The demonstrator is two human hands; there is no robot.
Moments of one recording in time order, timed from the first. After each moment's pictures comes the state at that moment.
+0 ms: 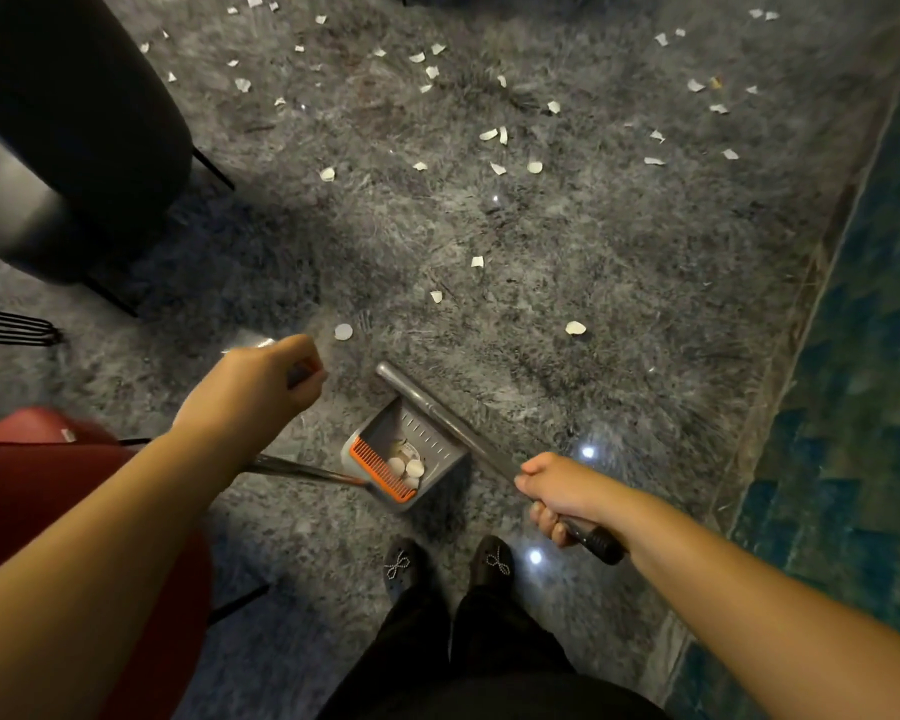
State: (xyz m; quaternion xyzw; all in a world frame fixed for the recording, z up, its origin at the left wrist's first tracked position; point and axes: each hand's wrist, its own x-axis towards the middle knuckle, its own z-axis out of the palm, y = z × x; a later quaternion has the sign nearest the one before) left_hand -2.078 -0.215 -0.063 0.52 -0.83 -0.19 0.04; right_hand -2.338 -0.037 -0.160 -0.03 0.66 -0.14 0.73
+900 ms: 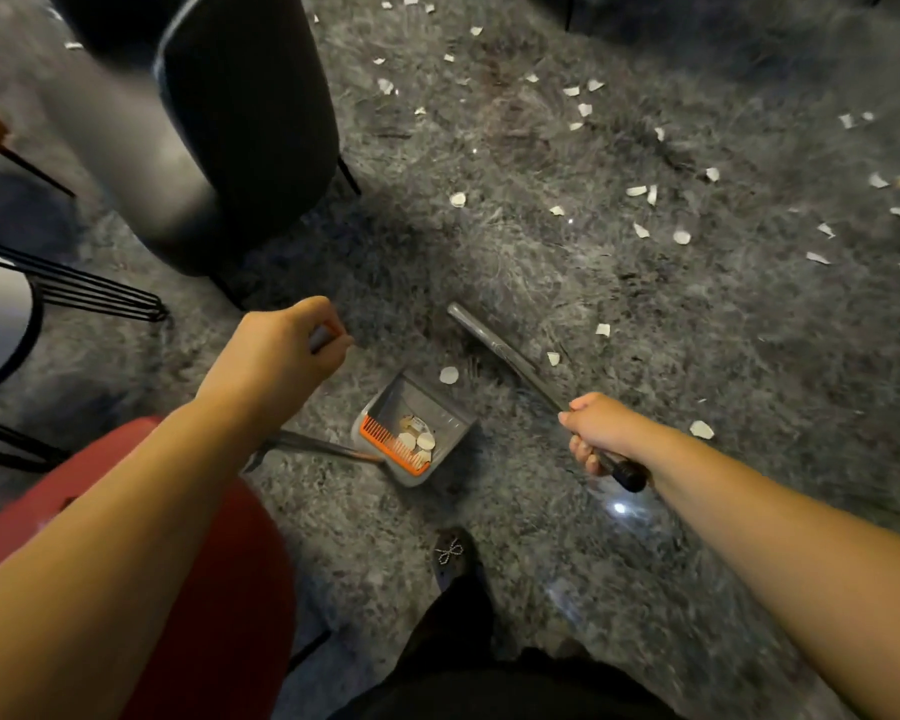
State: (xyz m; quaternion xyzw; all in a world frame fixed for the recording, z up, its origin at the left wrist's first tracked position) left_hand -1.911 -0.462 -0.056 0.61 -0.76 -0.21 0.09; right_hand -2.227 -0.380 -0.175 -0.15 0.74 -0.12 0.65
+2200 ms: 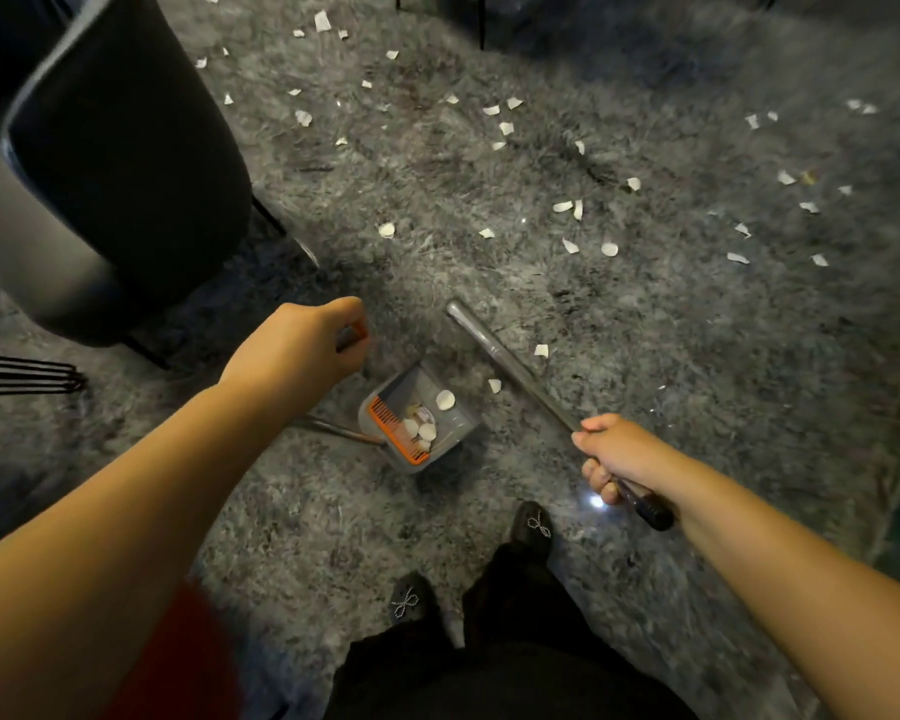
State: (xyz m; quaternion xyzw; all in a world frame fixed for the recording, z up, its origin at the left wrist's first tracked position) left_hand -2.074 -0.551 -0.053 0.50 -0.84 -0.20 0.04; right_hand -2.365 -0.393 -0.149 -0.06 0.75 -0.19 0.63
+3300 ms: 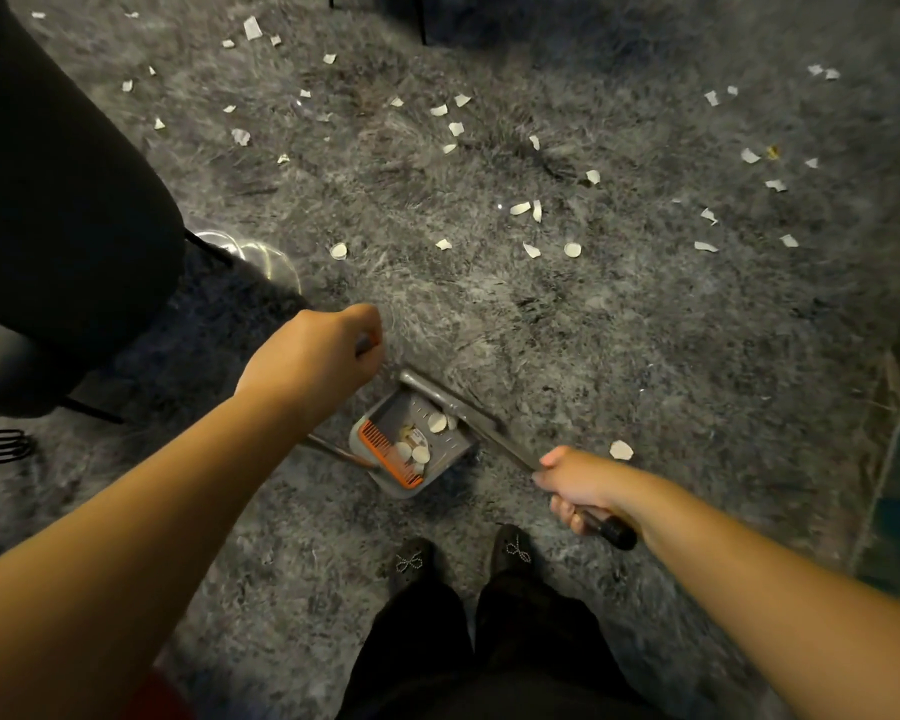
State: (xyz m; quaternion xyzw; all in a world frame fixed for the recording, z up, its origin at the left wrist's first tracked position) left_hand -2.211 -0.617 -0.077 0.47 -0.86 -0.19 0.01; right_hand -2.441 -0.434 -0.193 -0.05 0.69 -0.08 0.71
